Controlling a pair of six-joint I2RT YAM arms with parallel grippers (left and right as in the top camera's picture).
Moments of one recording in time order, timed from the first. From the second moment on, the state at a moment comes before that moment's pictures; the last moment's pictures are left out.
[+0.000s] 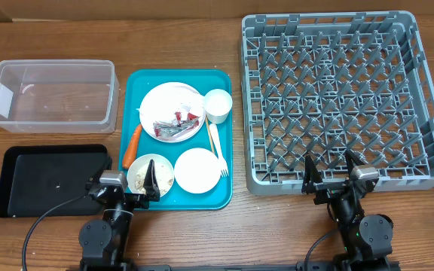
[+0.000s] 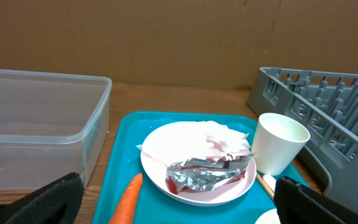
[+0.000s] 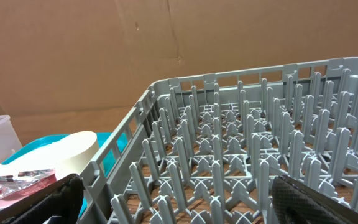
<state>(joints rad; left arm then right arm) -0.03 0.02 0.01 -0.07 0.08 -0.12 0.17 0.01 0.02 -0.04 -0.02 0.18</state>
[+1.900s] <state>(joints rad) -0.03 1.39 1.53 -1.32 0.34 -0.18 0.17 0.01 0.02 -0.03 -0.02 0.18</state>
